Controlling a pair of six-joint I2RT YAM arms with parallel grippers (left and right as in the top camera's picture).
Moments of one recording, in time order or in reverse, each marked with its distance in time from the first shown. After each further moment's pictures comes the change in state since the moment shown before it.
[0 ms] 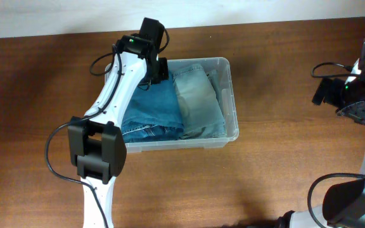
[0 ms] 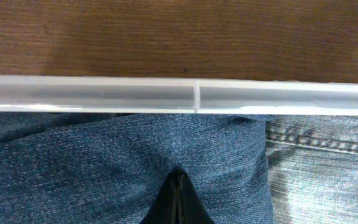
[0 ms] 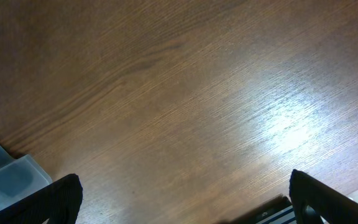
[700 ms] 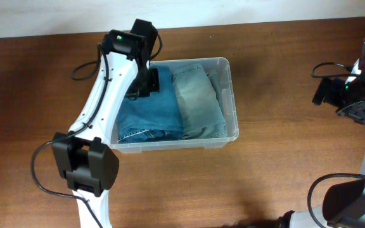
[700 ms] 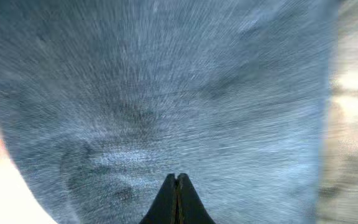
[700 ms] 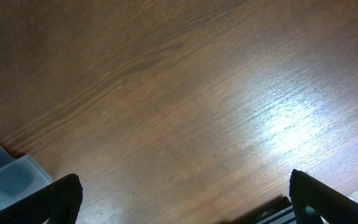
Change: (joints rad) left arm 0.001 -0.149 -0.023 -0.348 -0.016 0.015; right arm 0.000 0.000 0.000 0.000 0.000 0.000
